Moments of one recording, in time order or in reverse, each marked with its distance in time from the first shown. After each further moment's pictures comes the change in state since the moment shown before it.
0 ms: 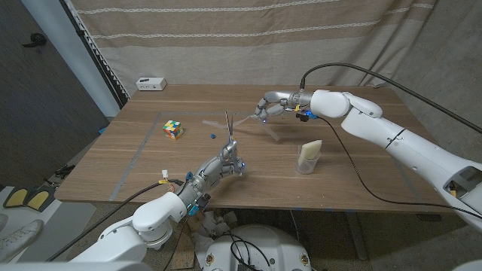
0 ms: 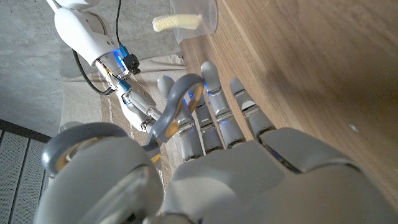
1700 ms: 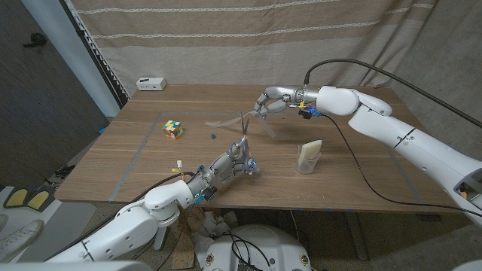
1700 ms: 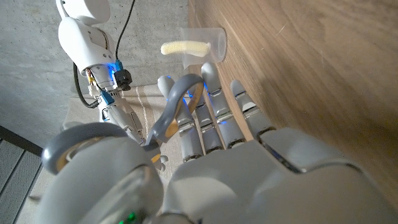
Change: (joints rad) left arm -0.216 -0.018 0.114 0.132 -0.113 0.066 -0.220; left_hand 0.000 0.000 0.000 0.000 0.000 -0.003 0.003 0.005 -0.009 -0.002 -0.002 0.000 0.000 -0.014 0.004 0.004 0.013 -0.020 0.012 0.000 0.017; right arm -0.028 -0.035 0.049 -0.040 0.070 0.082 -0.006; right_hand 0.009 -0.001 -0.002 0.006 -0.009 0.000 0.000 -0.018 0.008 -0.011 0.000 0.009 0.000 0.000 0.000 0.015 0.018 0.000 0.000 0.000 0.000
